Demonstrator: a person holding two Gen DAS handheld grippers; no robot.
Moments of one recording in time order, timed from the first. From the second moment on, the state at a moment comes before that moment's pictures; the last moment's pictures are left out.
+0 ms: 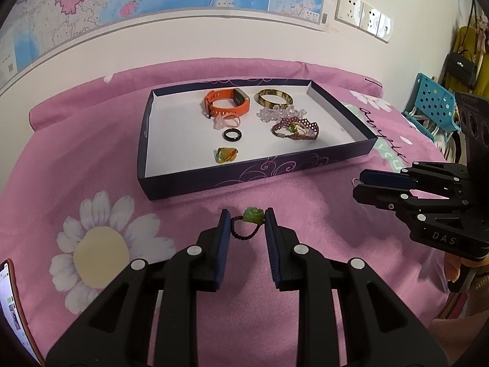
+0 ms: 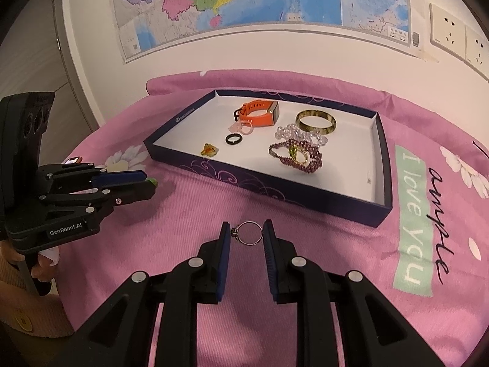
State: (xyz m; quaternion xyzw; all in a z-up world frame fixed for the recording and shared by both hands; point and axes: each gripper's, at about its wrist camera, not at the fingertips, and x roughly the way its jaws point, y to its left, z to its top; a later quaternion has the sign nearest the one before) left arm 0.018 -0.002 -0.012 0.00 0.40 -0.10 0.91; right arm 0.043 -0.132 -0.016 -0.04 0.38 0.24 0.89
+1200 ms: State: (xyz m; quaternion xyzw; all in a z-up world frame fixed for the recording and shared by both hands) left arm 0.040 0.001 0.016 -0.01 0.36 -0.09 0.93; right arm 0.073 -0.134 0.012 -0.05 0.35 0.24 0.90
